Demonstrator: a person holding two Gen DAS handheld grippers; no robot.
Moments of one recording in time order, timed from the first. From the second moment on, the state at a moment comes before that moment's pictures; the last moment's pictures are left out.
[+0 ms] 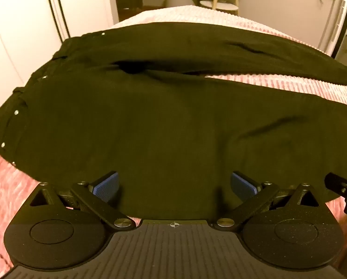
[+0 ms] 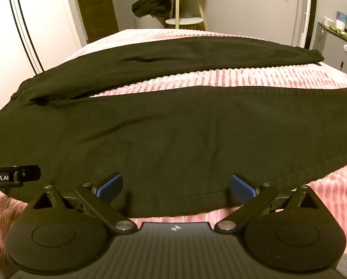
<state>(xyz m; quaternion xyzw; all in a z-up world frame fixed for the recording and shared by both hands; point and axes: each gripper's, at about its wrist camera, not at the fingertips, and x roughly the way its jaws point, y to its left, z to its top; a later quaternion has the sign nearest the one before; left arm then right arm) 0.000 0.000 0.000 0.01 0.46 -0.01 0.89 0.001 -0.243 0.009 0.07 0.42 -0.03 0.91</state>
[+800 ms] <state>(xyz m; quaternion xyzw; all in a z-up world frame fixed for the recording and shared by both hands) -0.001 0.001 -0.001 0.02 0.46 -0.01 0.89 0.002 -0.245 0.007 0.08 0.42 -0.03 0.90</state>
